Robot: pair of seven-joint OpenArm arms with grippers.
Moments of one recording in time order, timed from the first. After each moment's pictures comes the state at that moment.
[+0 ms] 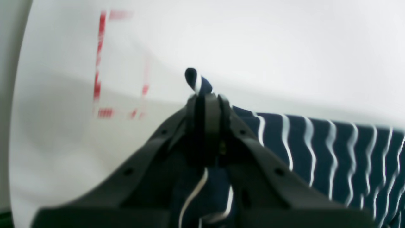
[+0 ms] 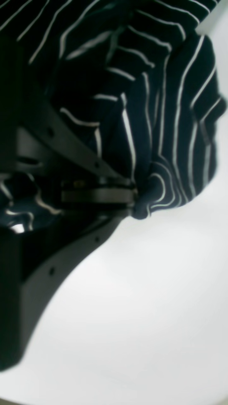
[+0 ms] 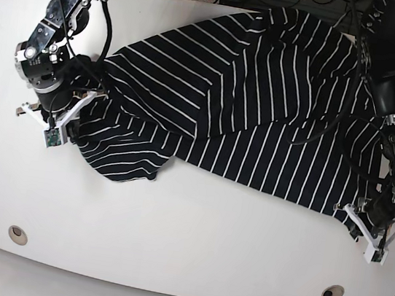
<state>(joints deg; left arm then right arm) -24.6 -17.5 -17.8 81.8 -12.2 -23.8 59.4 -0.4 6.2 27.1 108.2 7.2 40.1 -54.4</state>
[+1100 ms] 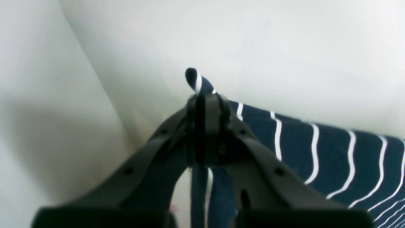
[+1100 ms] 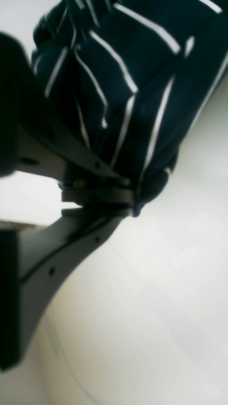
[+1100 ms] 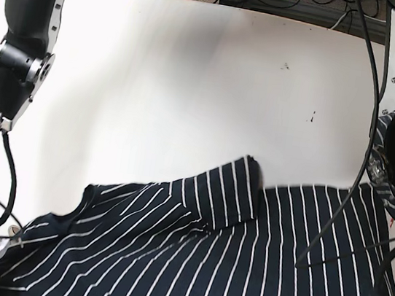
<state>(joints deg) -67.5 -17.9 -18.2 92.6 -12.5 -17.4 71.9 51.4 27.2 7.3 94.3 9.1 40.6 -63.1</state>
